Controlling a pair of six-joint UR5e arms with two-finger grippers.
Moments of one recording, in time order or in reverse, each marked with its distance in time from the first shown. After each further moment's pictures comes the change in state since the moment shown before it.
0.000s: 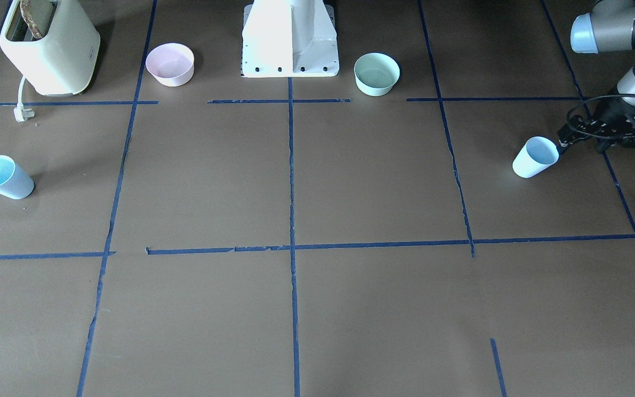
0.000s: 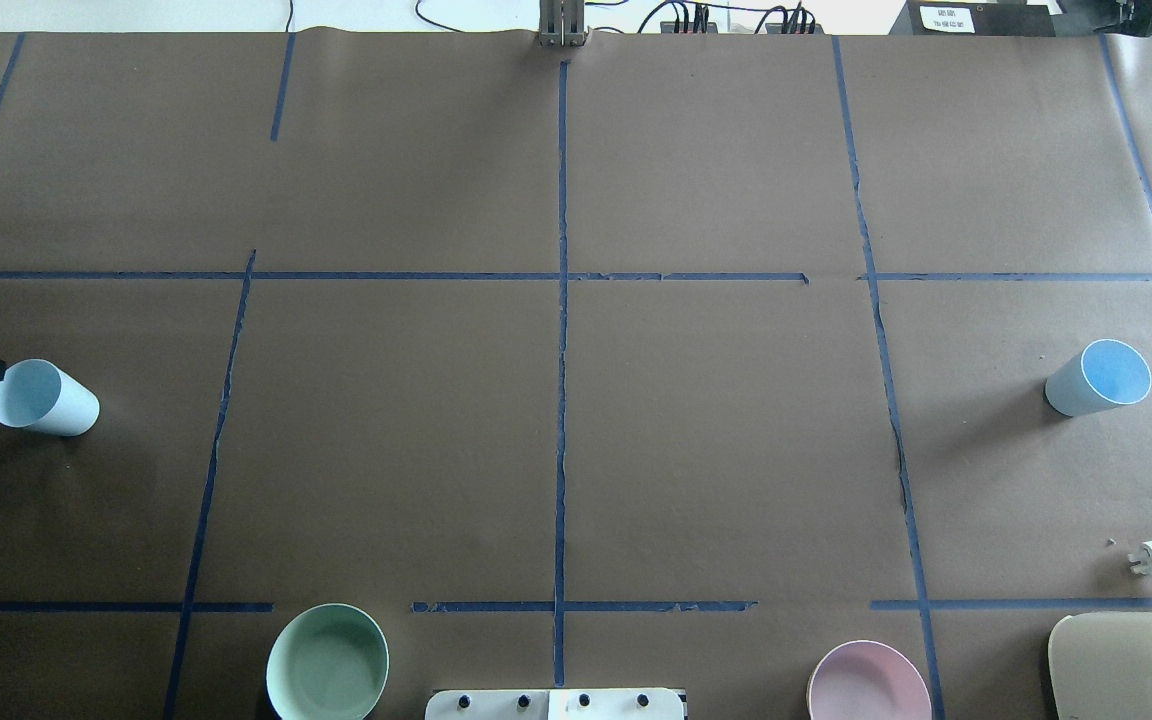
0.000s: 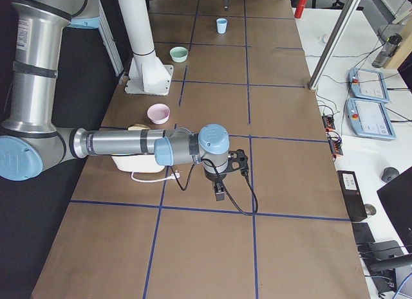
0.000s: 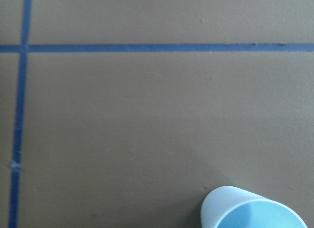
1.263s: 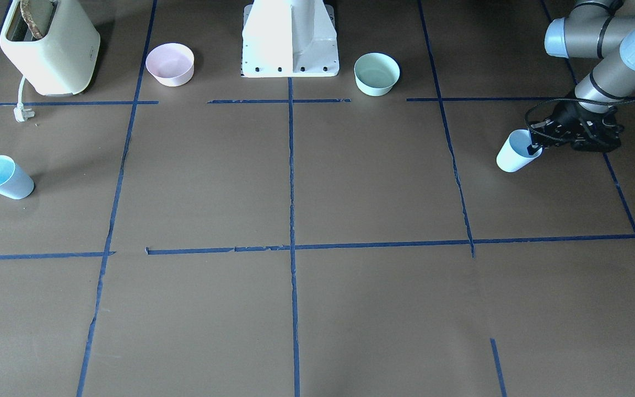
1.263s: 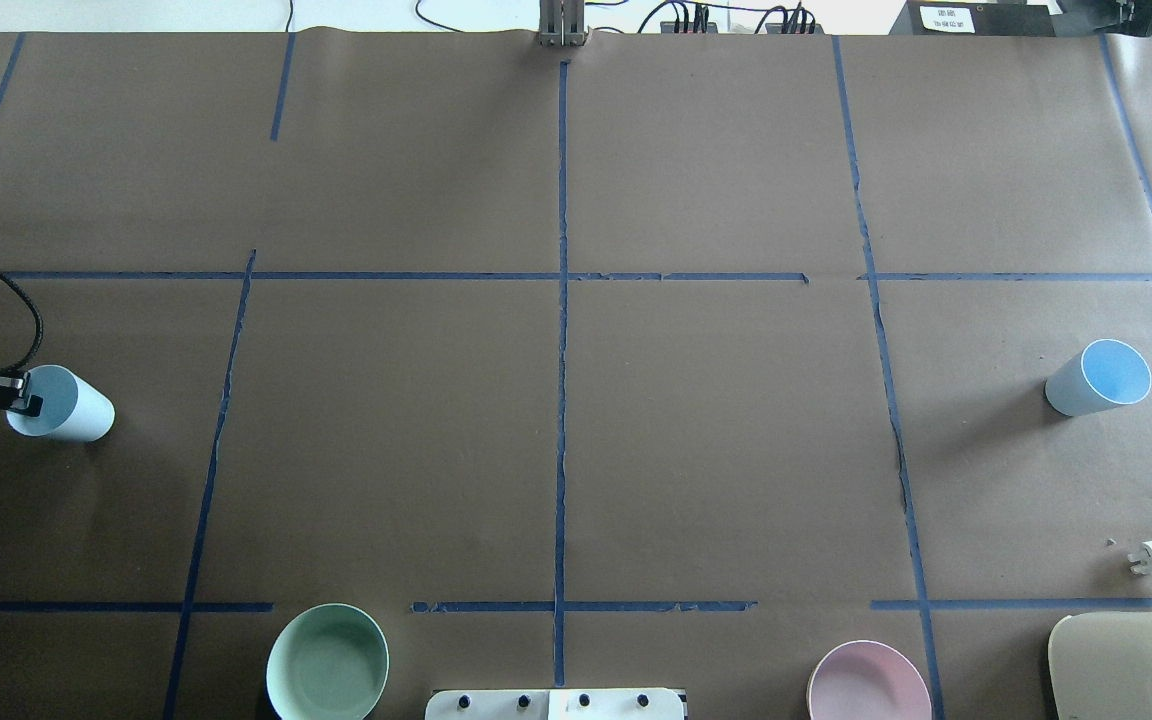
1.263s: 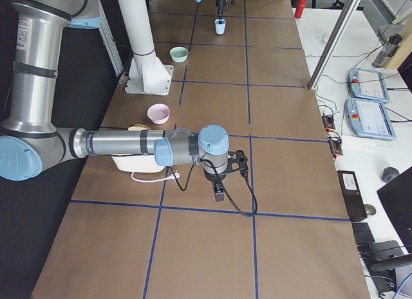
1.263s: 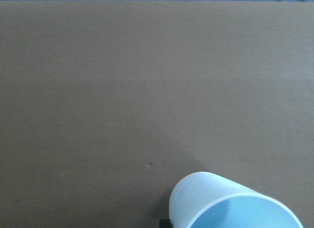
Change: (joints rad) left arm 0.074 -0.110 -0.021 0.054 -0.089 -0.080; right arm 0.001 -0.002 -0.001 -0.001 0.000 -0.001
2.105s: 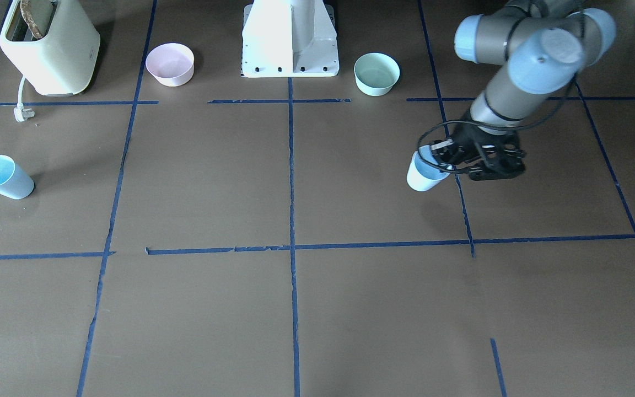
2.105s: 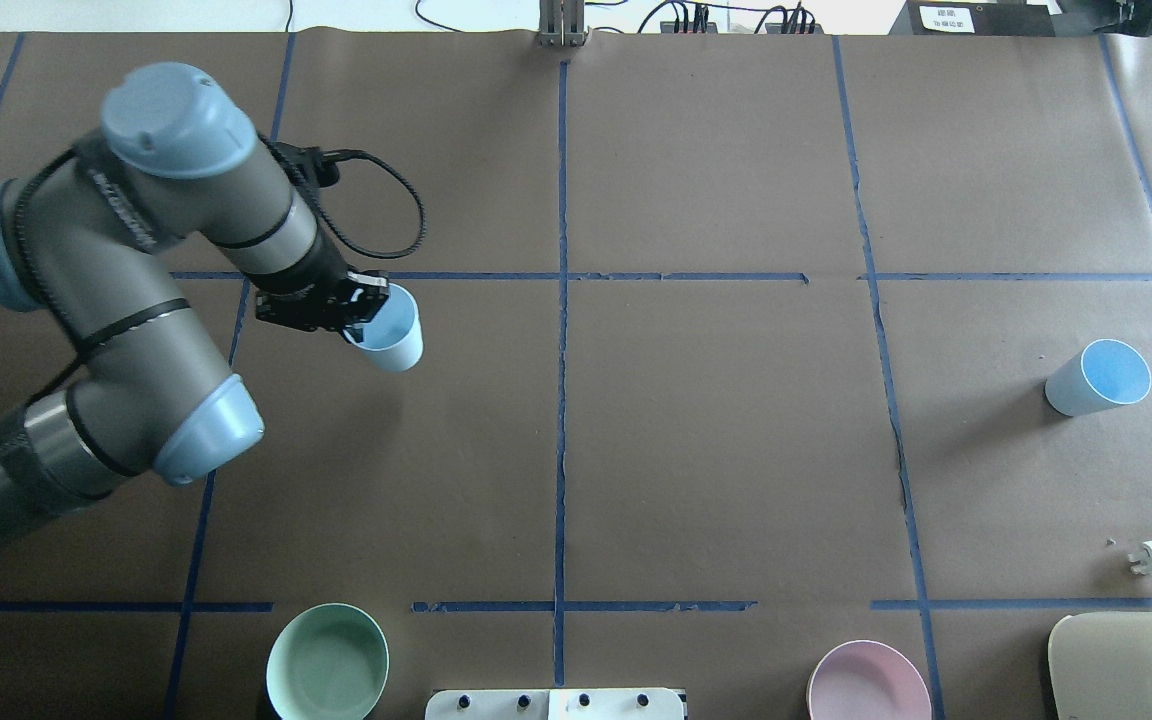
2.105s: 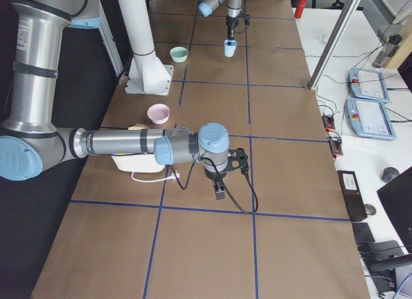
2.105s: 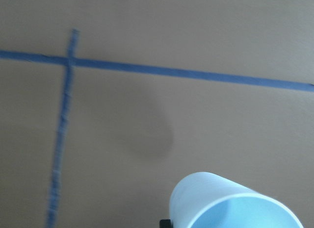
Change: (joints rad) left arm 0.247 -0.668 0.088 0.517 0.135 -0.389; right arm 0.000 0.000 0.011 0.000 0.003 0.000
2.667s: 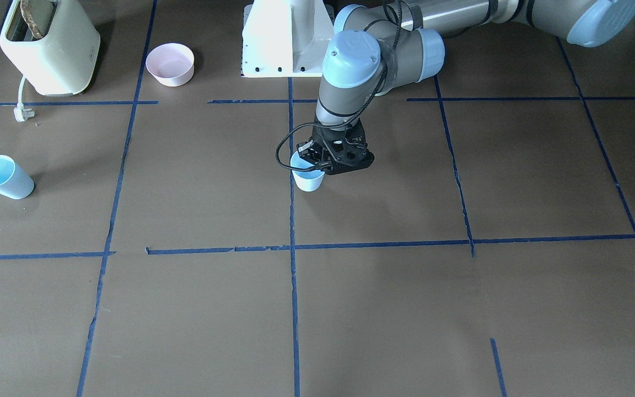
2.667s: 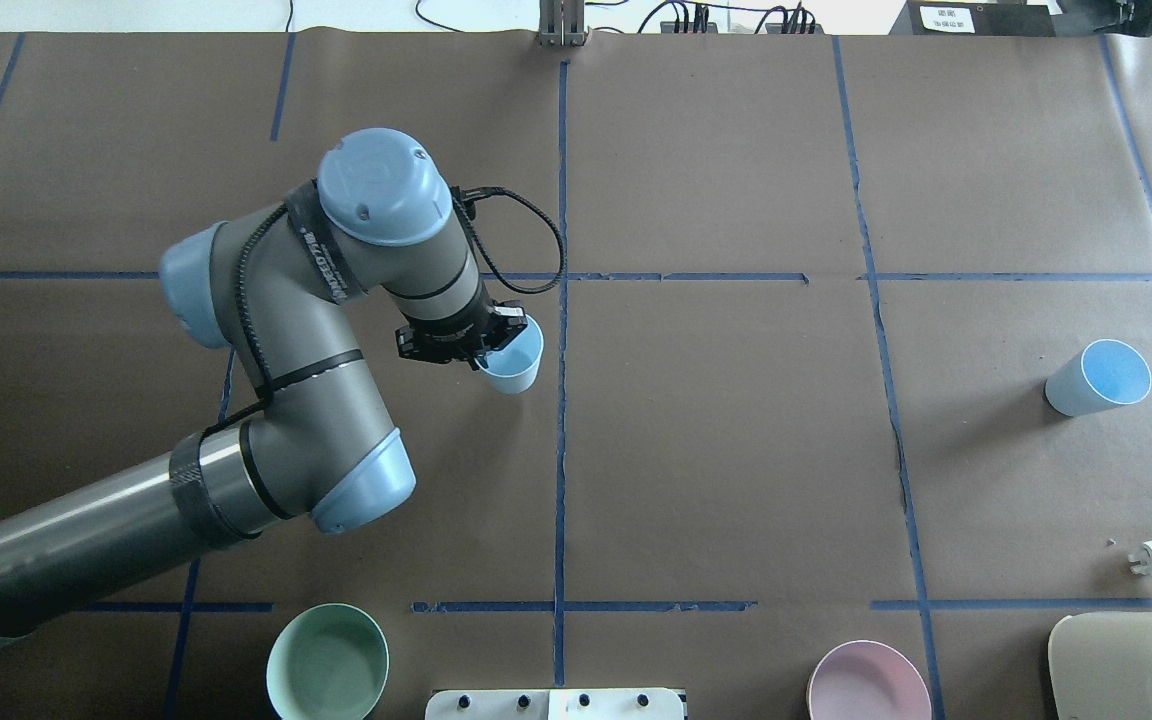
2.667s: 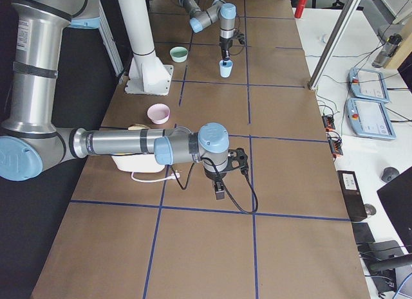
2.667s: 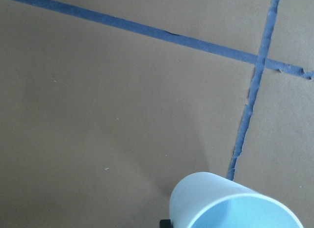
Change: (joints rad) left arm 0.155 -0.179 0.173 -0.086 0.170 -0.203; right arm -0.001 -0.001 0.001 -0.002 0.001 0.000
